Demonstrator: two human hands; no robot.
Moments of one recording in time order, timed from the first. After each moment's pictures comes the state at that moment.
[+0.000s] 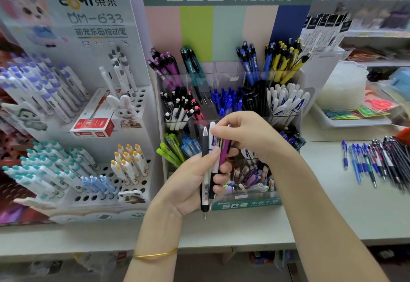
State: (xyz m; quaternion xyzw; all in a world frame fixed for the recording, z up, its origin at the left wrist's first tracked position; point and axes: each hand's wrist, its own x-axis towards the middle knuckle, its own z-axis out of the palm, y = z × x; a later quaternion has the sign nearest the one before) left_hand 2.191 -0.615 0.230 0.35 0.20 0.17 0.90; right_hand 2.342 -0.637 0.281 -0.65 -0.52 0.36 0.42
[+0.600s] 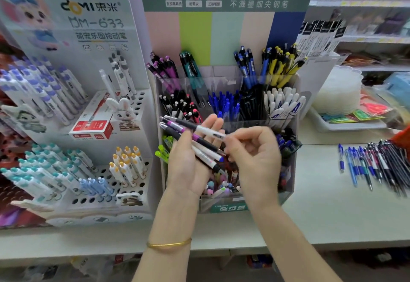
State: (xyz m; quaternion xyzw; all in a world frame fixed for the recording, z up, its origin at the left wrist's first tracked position) left_hand 2.218 -0.610 0.255 0.17 0.24 0.45 0.84; right_hand 2.298 -0.678 0.248 -0.54 -0.37 0.17 0.73
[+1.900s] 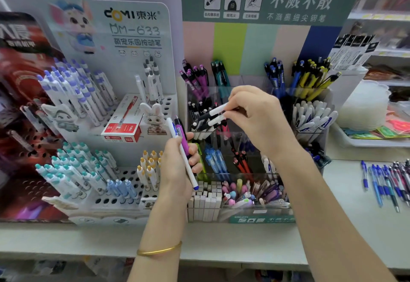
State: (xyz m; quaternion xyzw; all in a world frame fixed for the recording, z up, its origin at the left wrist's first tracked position) left_hand 2.160 -0.575 0.250 0.26 0.35 0.49 0.76; right_hand 2.315 -0.597 0.308 -0.58 -0.71 -0.09 0.39
